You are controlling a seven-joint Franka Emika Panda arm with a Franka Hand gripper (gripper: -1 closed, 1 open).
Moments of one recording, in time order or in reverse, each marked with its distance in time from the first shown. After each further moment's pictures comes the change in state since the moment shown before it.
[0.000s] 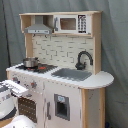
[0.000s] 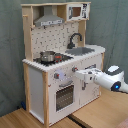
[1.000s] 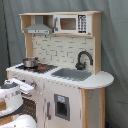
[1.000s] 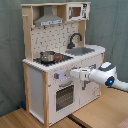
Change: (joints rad) arm -0.195 0.000 0.001 0.057 0.003 0.225 0.012
